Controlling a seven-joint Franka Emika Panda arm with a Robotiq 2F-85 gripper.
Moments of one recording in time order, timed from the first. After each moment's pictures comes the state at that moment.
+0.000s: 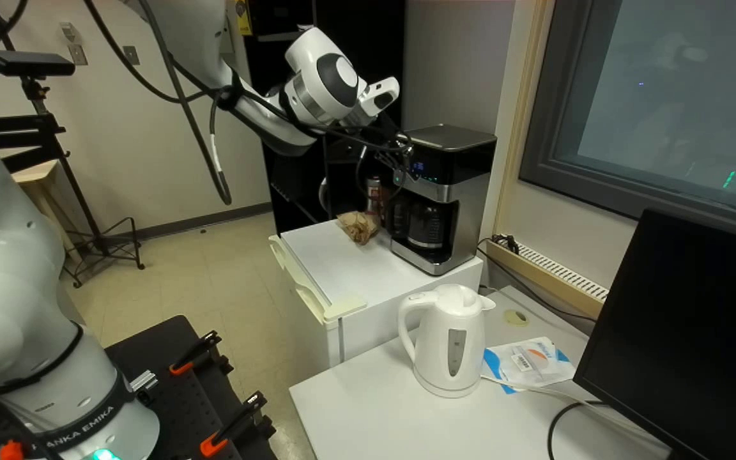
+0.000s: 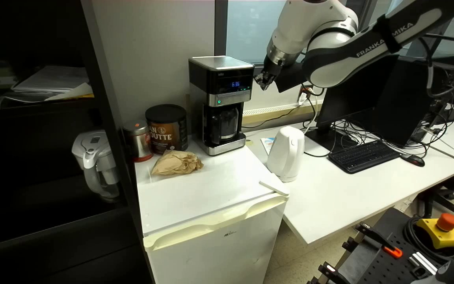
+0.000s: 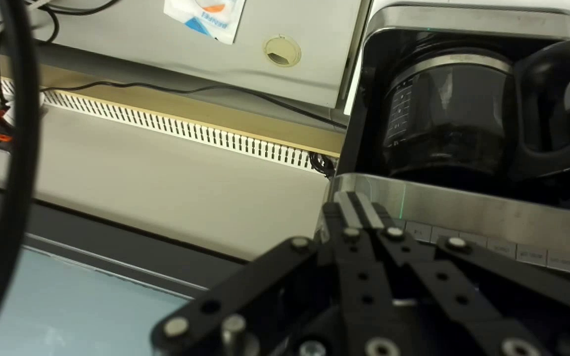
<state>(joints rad) -0.21 0.04 0.18 -2.17 -0.90 2.72 0.79</state>
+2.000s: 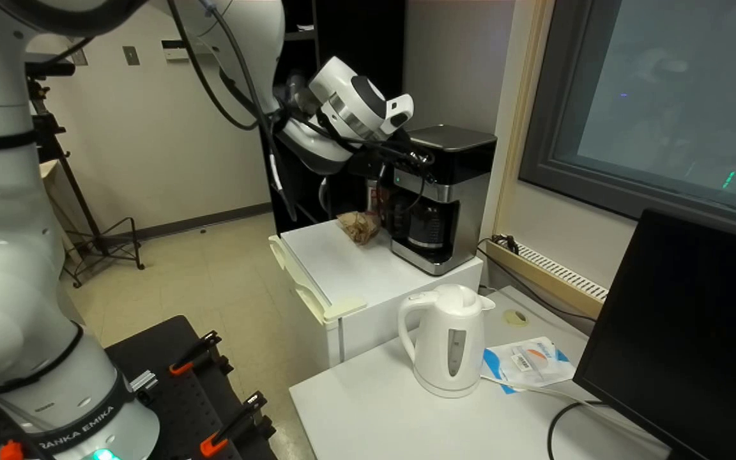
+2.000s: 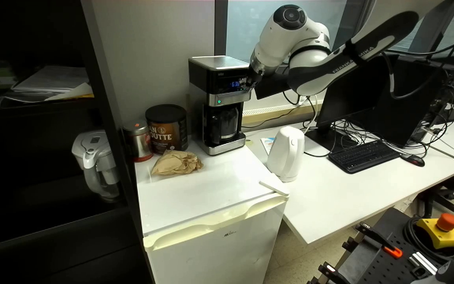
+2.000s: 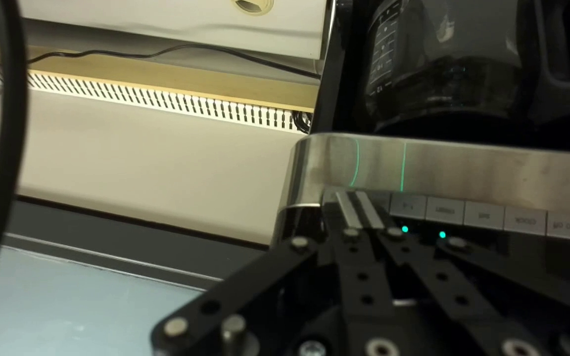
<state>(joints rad) -0.21 0.25 0.18 -1.98 -1.17 2.79 1.10</state>
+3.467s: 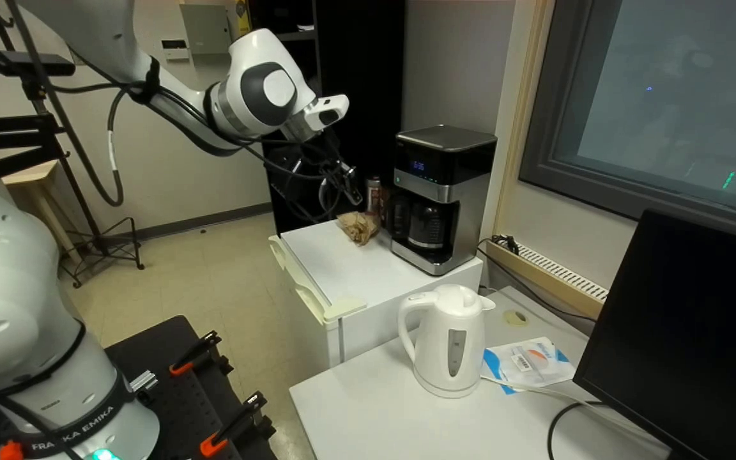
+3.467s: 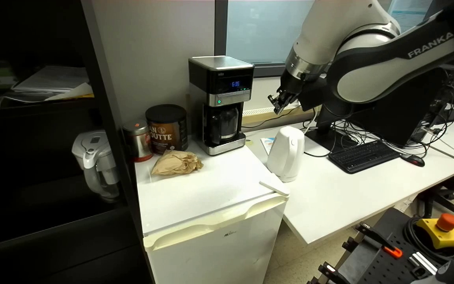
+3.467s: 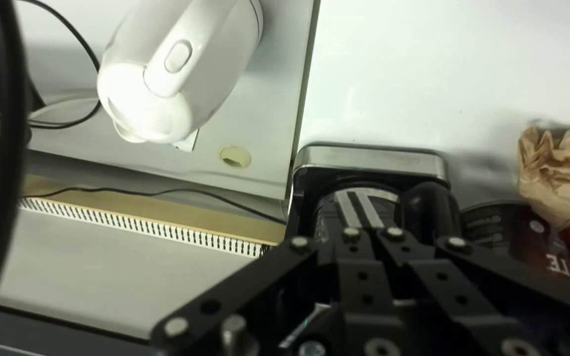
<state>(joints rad) -0.11 -0.25 0.19 -2.51 -0.53 2.67 0.59</state>
